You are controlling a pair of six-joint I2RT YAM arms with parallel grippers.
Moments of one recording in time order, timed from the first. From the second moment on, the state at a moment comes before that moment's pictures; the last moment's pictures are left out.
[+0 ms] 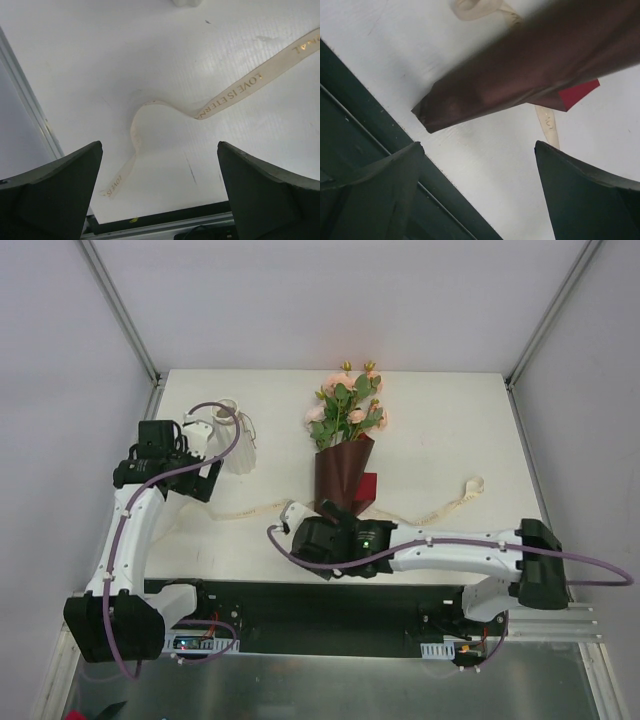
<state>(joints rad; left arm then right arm) 0.07 1.08 1.02 -0.86 0.12 0.41 1.38 1.43 1.17 -0.76 0.53 0.17</state>
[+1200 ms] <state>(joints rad) 0.07 1.08 0.96 -0.88 0.19 0.39 1.42 1.80 1.22 -0.56 0.61 -0.07</state>
